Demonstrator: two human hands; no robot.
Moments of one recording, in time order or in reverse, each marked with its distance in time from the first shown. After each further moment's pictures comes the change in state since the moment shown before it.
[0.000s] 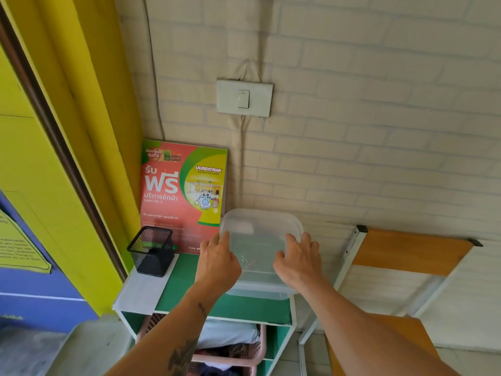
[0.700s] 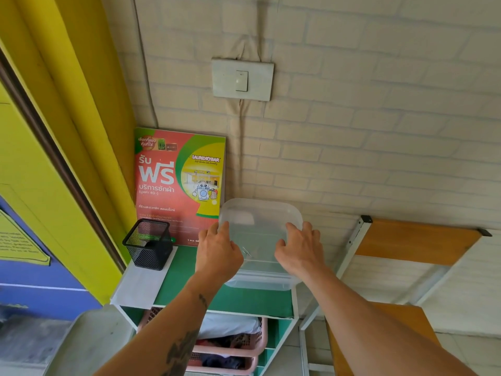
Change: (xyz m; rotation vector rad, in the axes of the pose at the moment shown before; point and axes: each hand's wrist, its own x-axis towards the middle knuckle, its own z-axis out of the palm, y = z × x) left_hand 0.012 -0.001 0.005 0.025 -0.005 -0.036; right_hand 0.019 0.003 0.007 0.027 -0.007 -0.001
